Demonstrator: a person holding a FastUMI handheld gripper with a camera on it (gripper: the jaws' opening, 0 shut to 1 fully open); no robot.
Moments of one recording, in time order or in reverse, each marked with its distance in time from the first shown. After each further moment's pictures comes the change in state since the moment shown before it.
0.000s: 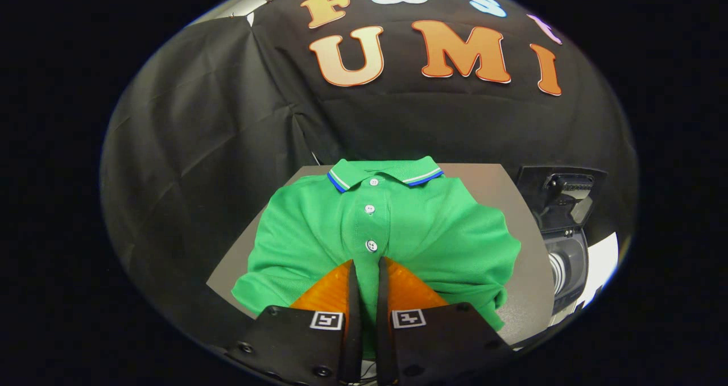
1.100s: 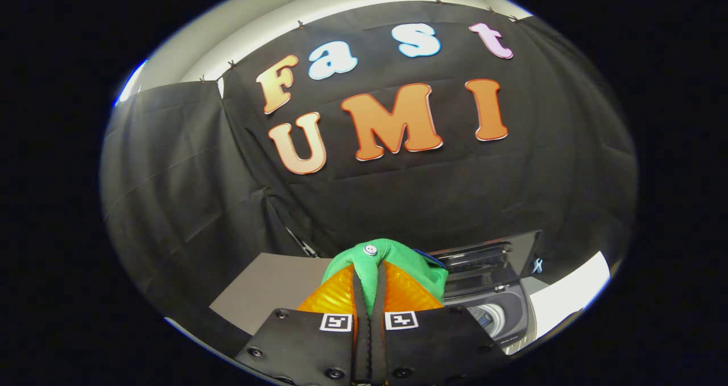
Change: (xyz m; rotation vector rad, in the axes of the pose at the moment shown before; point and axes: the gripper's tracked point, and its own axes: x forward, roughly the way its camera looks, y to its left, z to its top) arm -0.165 -0.252 0.141 0.080 -0.320 -0.045
